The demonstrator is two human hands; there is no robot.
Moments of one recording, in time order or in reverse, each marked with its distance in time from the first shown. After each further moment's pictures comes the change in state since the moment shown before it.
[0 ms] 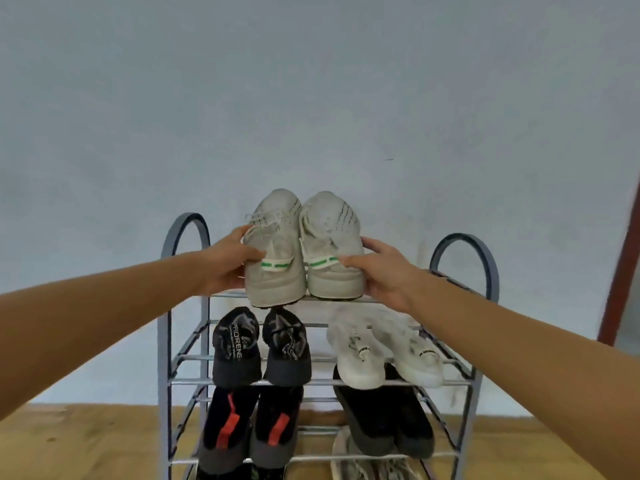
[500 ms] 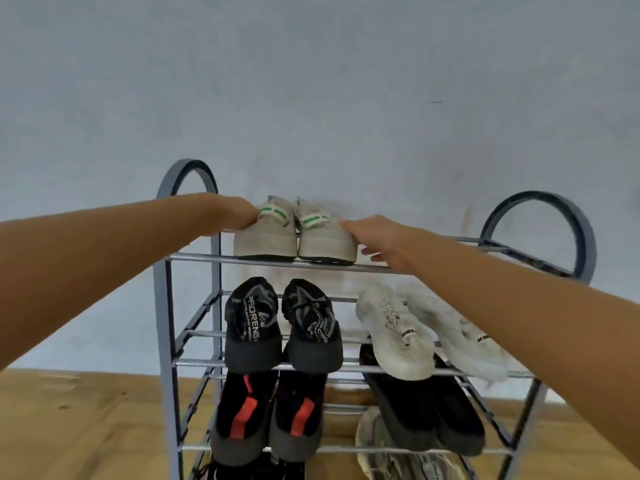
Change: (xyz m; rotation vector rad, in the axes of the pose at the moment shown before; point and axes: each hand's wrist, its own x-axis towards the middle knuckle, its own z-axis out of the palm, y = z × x) left_hand 0.086 -0.025 -0.036 0.856 0.266 -0.050; right_hand 0.104 0.046 0.034 -0.678 0.032 0.091
